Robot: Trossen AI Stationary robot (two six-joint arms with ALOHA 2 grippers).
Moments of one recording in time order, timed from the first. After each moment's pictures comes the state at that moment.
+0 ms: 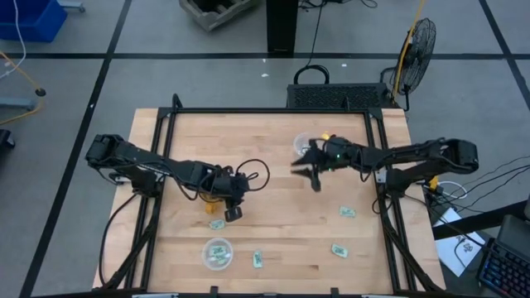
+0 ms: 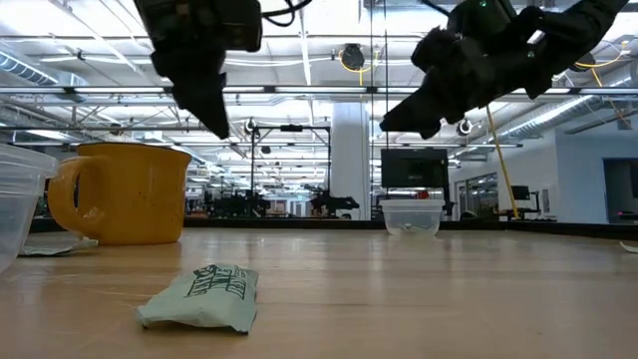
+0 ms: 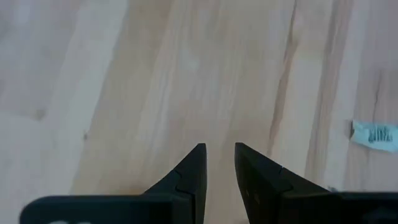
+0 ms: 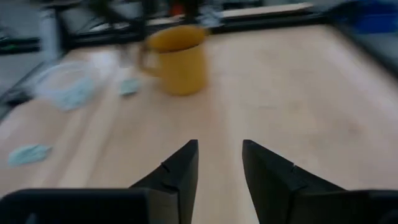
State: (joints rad) left arm -0.19 1.52 1.09 -0.65 -0.07 -0.44; right arm -0.19 1.26 0.51 0.36 -0.24 0.02
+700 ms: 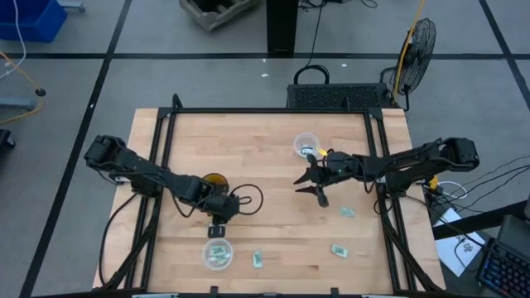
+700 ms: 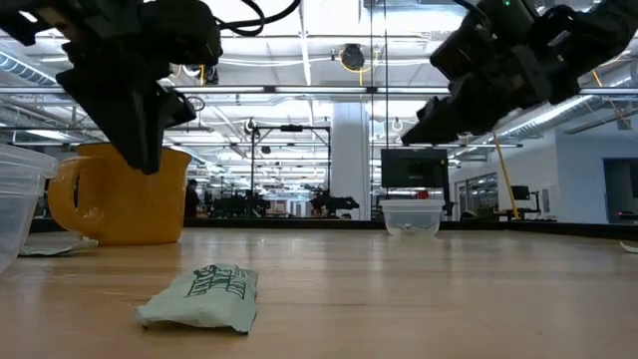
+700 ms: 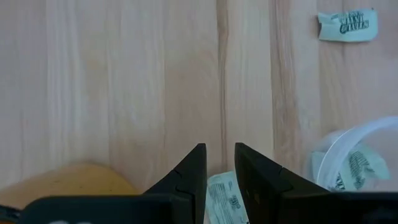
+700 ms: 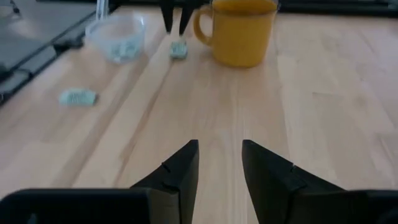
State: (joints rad) left arm -0.33 1.52 0.95 -0.59 0.03 -0.33; right arm -0.06 1.26 0.43 0.37 -0.23 -0.09
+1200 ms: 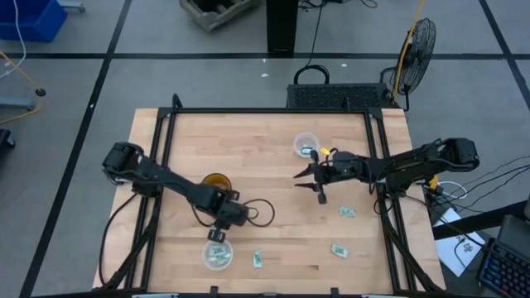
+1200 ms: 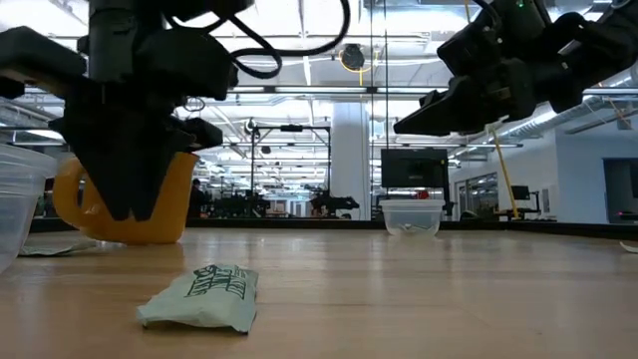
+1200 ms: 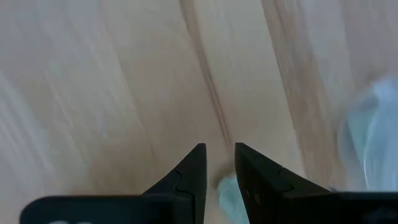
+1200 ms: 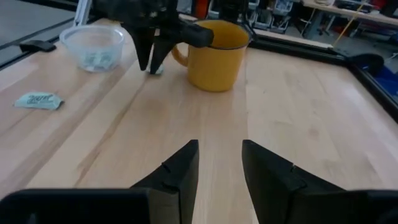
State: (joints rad) left arm -0.33 1.74 1.08 -0.71 0.08 -0.03; right arm -0.08 1.26 0.36 0.58 -0.16 -0.20
